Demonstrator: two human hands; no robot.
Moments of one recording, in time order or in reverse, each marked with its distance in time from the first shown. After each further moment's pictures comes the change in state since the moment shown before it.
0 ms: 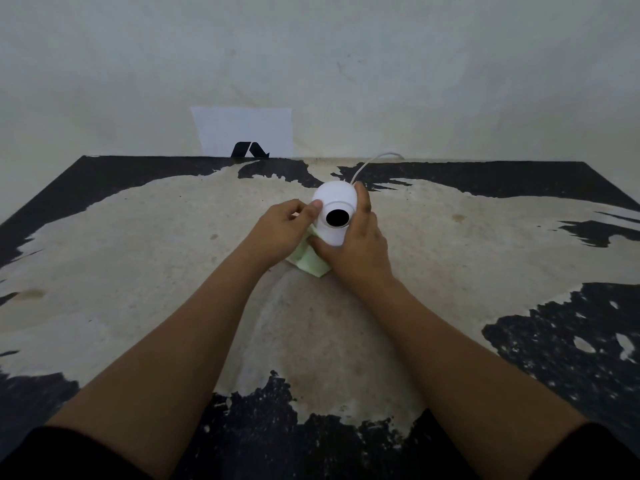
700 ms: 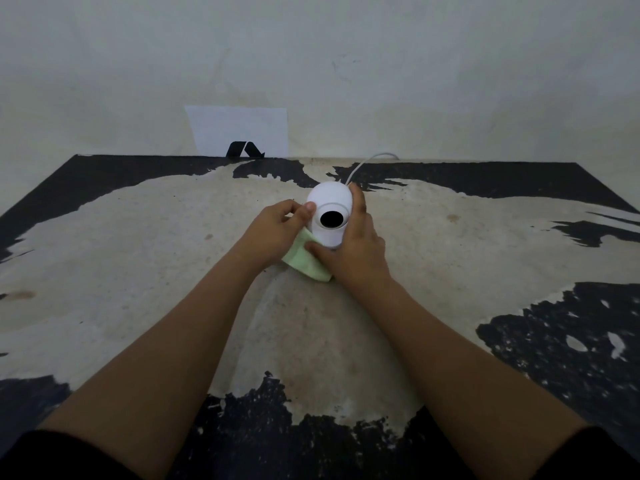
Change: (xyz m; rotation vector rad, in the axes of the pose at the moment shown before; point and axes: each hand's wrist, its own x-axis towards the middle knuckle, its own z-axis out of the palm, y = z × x) left_hand 0.000 -0.004 -0.001 -0.011 0.006 0.028; right_hand 0.000 0.002 -0.007 0.019 -0.092 0.034
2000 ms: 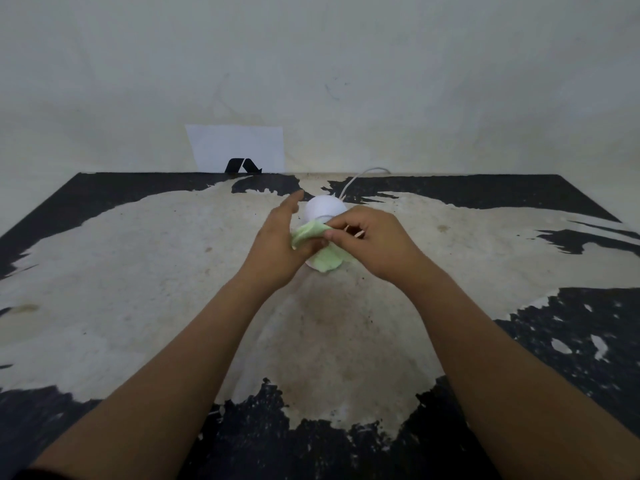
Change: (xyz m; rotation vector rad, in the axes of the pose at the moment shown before) left_hand -0.026 0.017 0.006 0.055 0.075 0.168; right_hand 0.001 -0.031 -0.081 0.113 -0.220 -0.210
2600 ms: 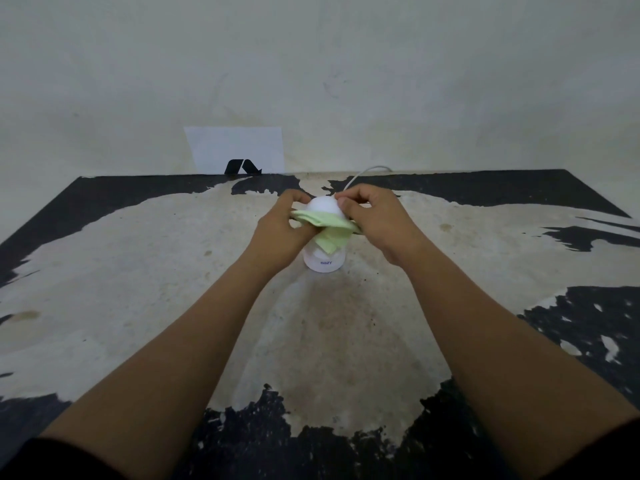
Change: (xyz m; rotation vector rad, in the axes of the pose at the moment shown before) left_hand 0.025 0.003 -0.001 -0.072 -0.017 -0.077; right_hand 0.044 0.029 0.004 0.329 0.124 0.229
